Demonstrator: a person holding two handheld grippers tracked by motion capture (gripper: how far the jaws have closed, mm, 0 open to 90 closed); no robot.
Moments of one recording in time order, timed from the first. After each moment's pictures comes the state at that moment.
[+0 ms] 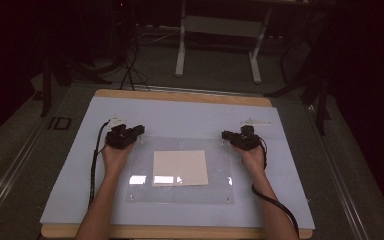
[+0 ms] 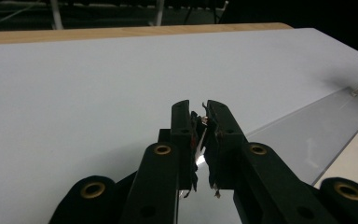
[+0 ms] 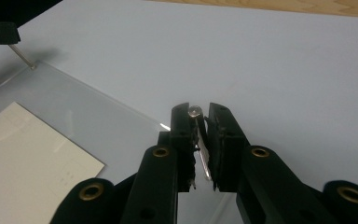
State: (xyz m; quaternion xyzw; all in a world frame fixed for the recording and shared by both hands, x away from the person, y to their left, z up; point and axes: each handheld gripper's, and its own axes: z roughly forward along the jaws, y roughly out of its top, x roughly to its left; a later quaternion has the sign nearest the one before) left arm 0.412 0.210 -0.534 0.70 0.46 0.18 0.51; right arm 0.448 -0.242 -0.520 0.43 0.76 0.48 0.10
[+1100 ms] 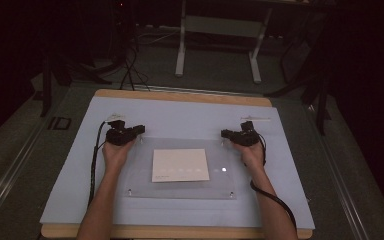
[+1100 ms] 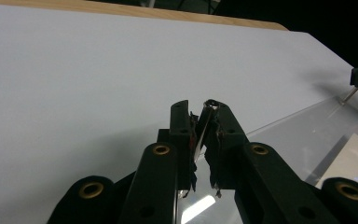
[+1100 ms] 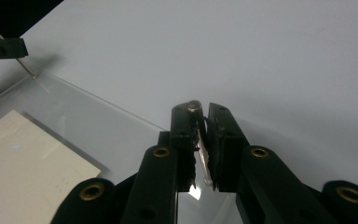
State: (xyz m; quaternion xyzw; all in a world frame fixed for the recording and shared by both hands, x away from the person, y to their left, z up) left arm 0.429 0.215 -0.537 0.69 0.50 0.12 0.51; right arm 0.462 -0.243 -0.520 0.46 0.75 0.47 0.06
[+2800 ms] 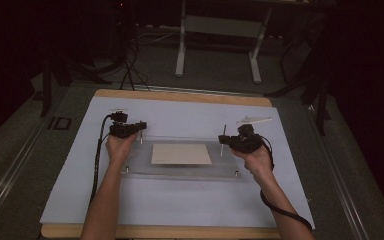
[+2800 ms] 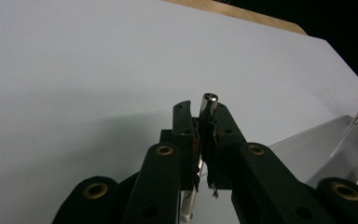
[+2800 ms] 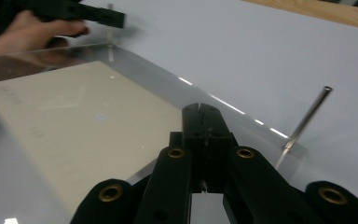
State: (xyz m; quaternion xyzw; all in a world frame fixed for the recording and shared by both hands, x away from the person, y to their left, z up) left arm 0.456 0.212 -0.534 0.67 0.56 0.06 0.48; right arm 0.389 -0.215 -0.441 0.38 0.81 0.44 0.07
